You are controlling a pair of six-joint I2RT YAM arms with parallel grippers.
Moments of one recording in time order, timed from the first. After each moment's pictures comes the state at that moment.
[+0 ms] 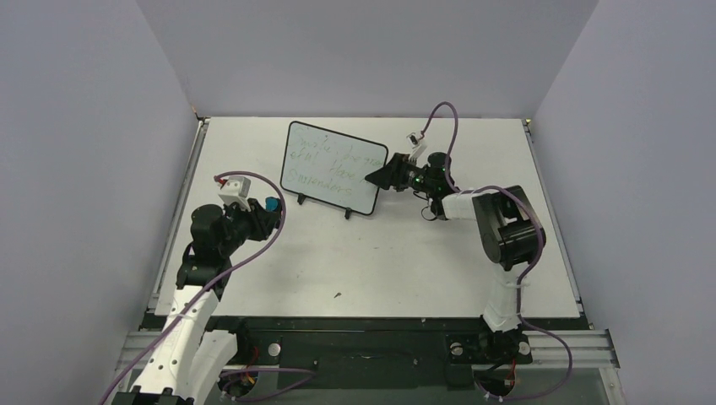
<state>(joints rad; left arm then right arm) -0.08 0.74 0.54 -0.12 0.34 -0.25 0.30 1.97 1.03 0.77 -0.70 0.65</state>
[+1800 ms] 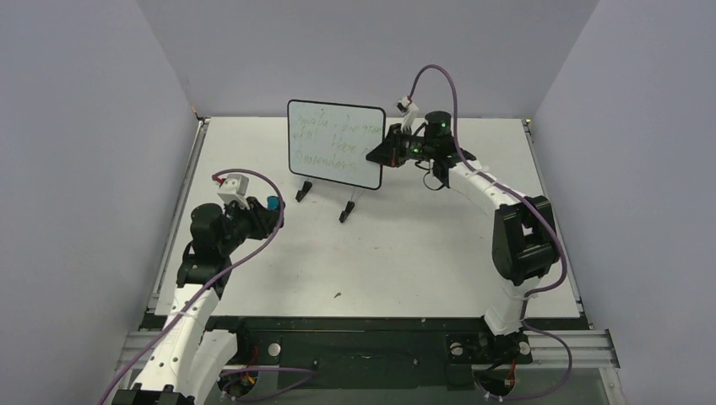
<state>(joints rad) -0.07 0.76 0.54 -0.10 0.38 -0.30 0.34 1.86 1.37 0.15 -0.78 0.36</state>
